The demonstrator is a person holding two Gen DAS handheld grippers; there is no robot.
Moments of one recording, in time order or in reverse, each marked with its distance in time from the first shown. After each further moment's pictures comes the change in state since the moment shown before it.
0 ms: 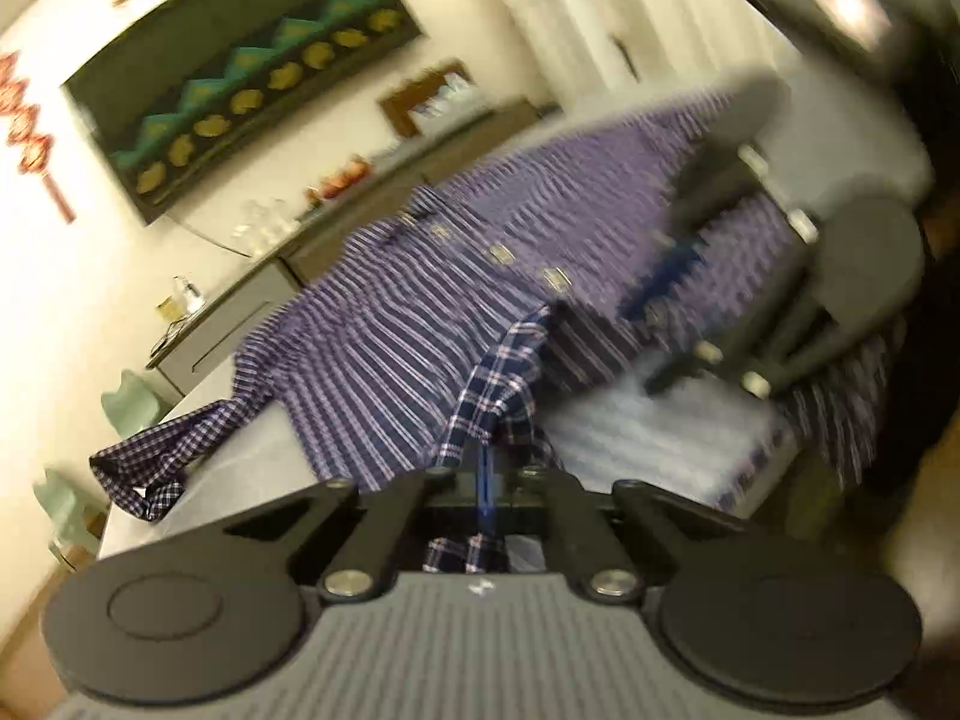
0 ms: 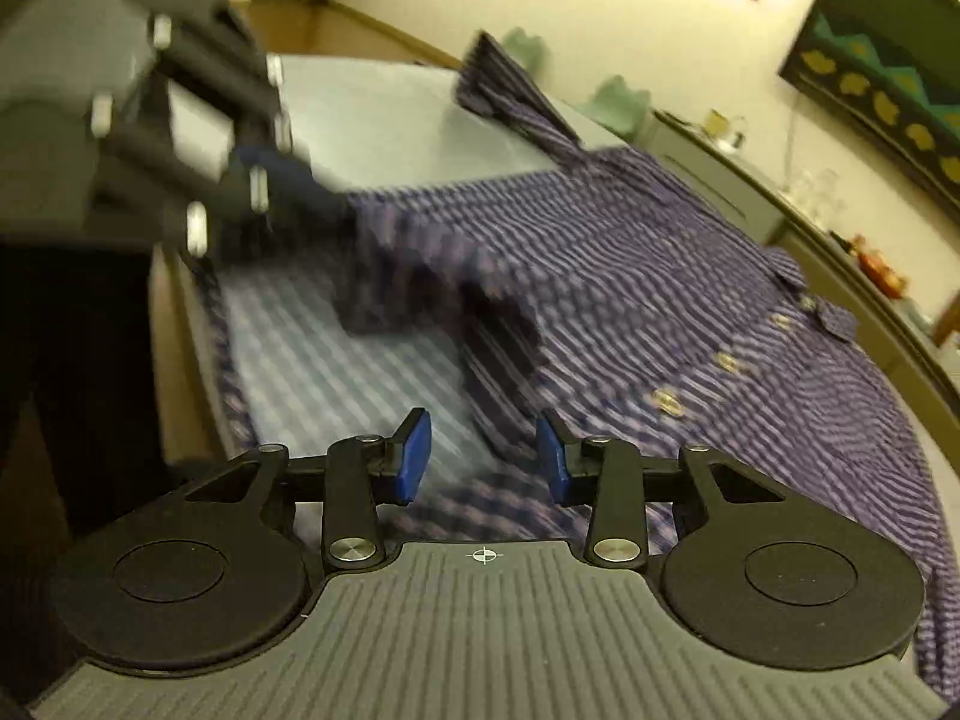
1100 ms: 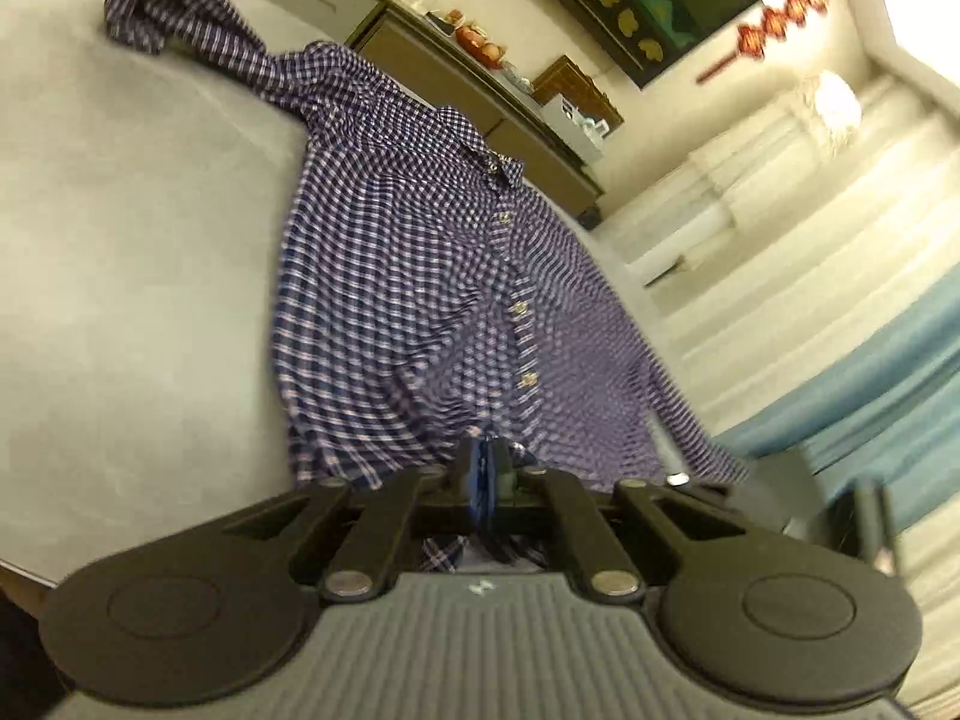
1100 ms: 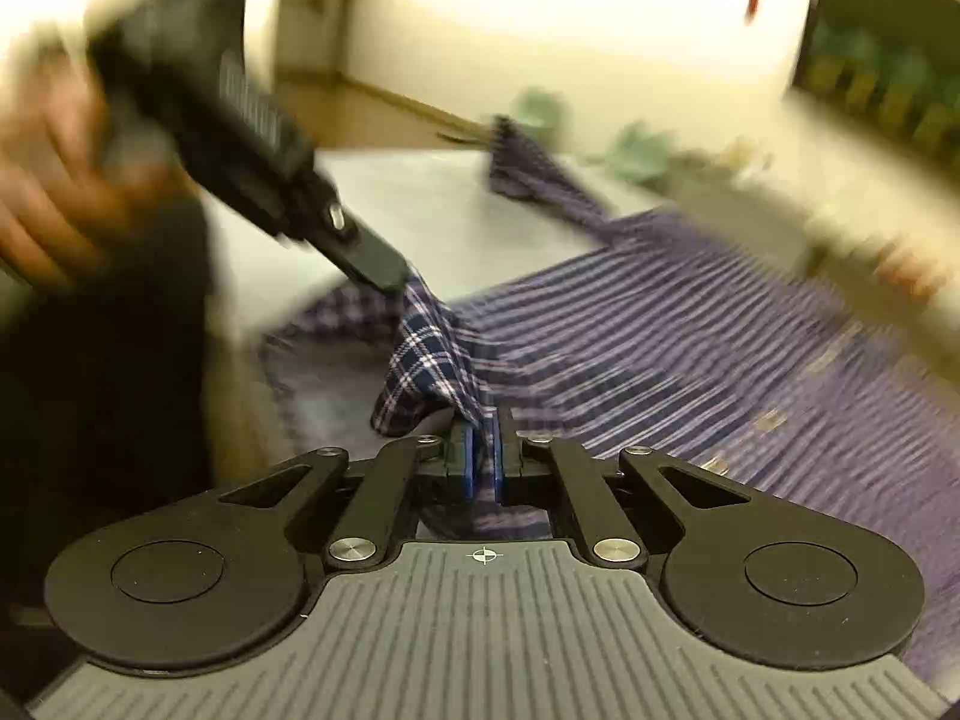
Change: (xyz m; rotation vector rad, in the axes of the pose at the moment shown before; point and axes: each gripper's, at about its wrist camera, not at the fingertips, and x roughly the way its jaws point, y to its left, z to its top) left arm 0.016 0.135 -0.045 -1.030 0.133 -0.477; right arm -0.010 -0.001 0.031 0.117 -0.127 0.085
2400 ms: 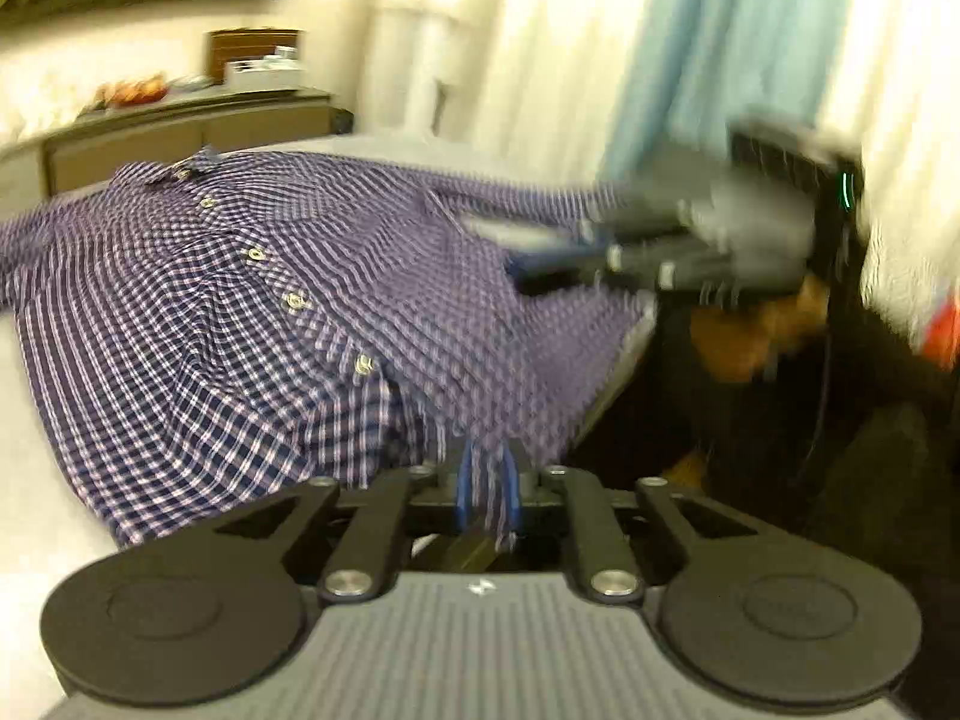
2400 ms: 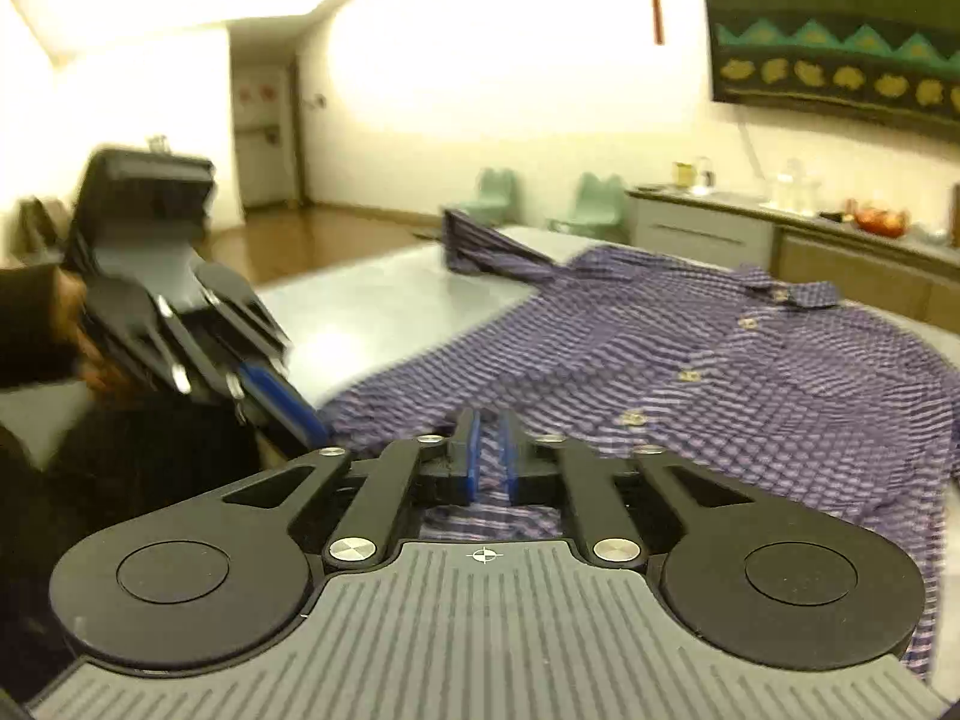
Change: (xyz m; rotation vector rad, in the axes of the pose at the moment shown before) left arm 0.031 -0.086 -0.077 0.863 0.193 -0.115; right arm -0.072 -0.057 -0.047 0.253 -0.209 0.091
